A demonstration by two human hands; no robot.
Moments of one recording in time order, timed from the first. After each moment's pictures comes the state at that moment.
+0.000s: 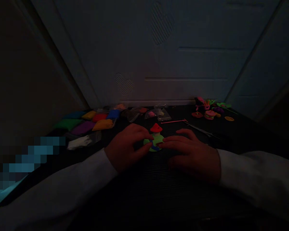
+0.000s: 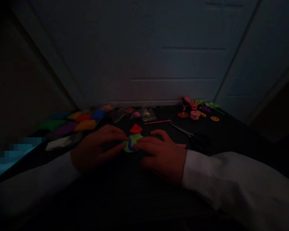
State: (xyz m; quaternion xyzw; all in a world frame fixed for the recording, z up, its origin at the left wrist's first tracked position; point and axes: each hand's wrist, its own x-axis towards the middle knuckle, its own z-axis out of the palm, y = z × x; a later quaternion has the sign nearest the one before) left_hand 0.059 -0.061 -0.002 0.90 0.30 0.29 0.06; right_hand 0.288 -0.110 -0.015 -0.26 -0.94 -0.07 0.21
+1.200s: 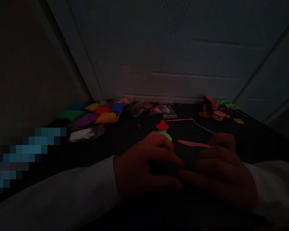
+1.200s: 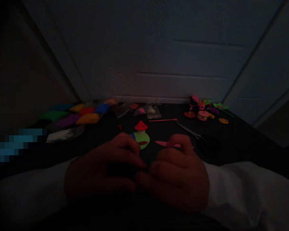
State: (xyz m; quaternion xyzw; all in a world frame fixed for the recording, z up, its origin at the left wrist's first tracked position) left_hand 0.077 -0.101 0.003 0.88 0.25 0.28 0.29; right_hand 0.287 -0.146 0.002 -0.27 -0.90 -0.20 0.29
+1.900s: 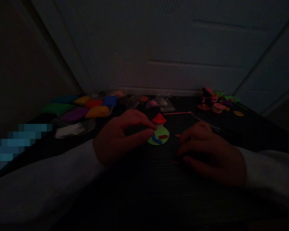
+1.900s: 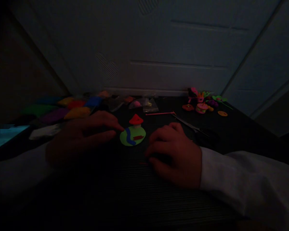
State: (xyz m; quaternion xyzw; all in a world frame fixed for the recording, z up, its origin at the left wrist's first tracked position) left_hand 0.059 -0.064 0.011 0.86 0.33 0.35 0.19; right_hand 0.296 -0.119 -0.004 -0.36 -0.90 0.07 0.22
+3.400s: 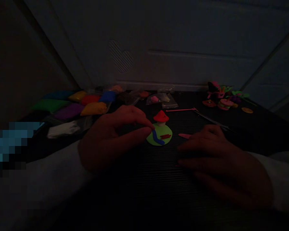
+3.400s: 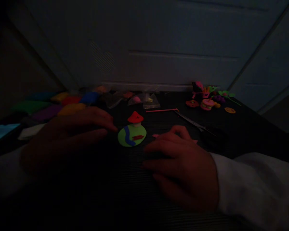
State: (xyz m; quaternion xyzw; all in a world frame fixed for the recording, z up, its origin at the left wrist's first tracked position) left_hand 0.050 -0.065 0.015 0.85 0.36 0.32 0.19; right_hand 0.301 -0.131 -0.006 -0.31 -0.92 0.04 0.22
